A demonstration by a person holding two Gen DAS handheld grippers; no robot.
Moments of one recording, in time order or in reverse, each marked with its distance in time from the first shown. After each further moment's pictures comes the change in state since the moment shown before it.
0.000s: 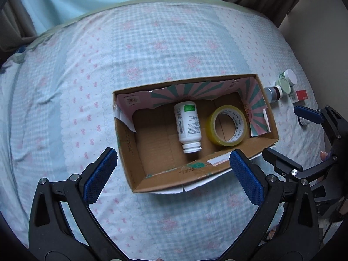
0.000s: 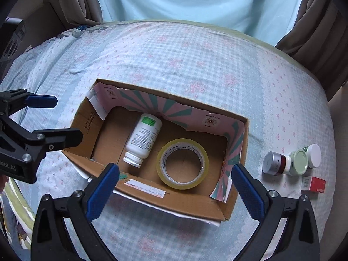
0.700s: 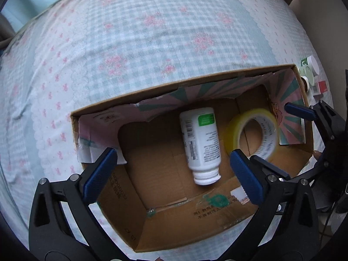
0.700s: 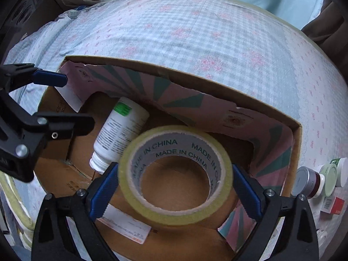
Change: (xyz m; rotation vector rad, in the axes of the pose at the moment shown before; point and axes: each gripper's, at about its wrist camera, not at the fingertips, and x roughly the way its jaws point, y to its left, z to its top) left arm 0.134 0.009 0.048 0.047 0.171 -0.018; right arm 0.124 -0.019 0.014 -0.044 0.097 0.068
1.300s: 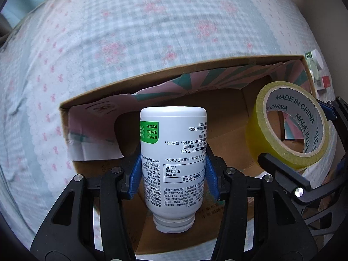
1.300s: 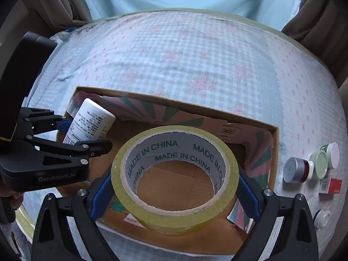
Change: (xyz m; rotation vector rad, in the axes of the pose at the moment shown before) left arm 0.019 0.003 0.001 0.009 0.061 0.003; right arm -0.020 0.020 0.018 0.090 -0.013 -0.026
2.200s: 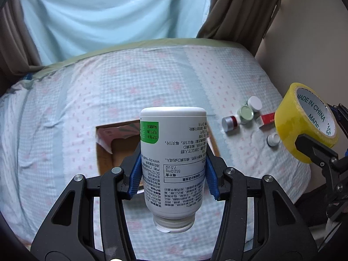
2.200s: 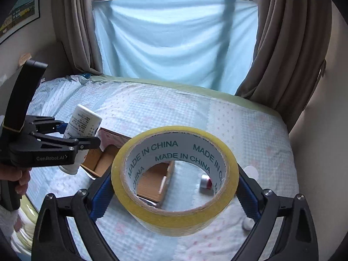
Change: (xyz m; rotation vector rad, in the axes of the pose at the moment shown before) left arm -0.244 -0.121 -0.101 -0.028 -0.442 0.021; right arm -0.278 -0.073 -0.082 -0.023 -0.400 -0.065
